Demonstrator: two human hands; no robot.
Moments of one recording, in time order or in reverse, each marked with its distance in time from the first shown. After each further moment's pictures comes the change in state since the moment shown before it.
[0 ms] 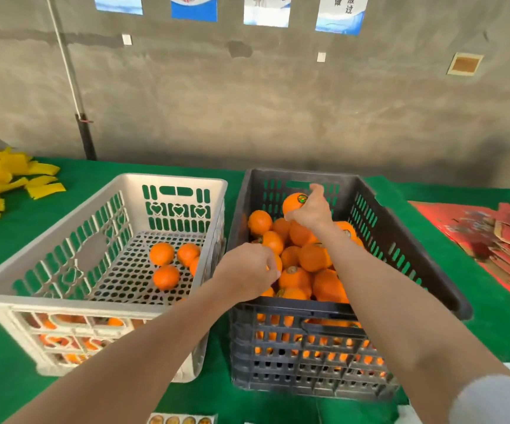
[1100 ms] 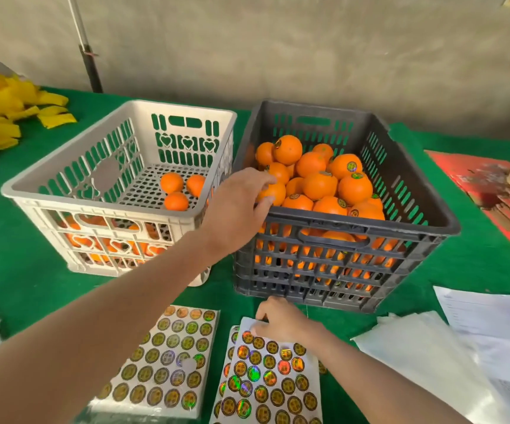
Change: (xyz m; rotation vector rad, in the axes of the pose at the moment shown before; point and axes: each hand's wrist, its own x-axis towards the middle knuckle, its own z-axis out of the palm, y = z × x) left_hand -0.079 0.014 0.005 -0.096 0.454 0.185; right_hand -0.261 0.134 0.081 -0.499 -0.907 -0.239
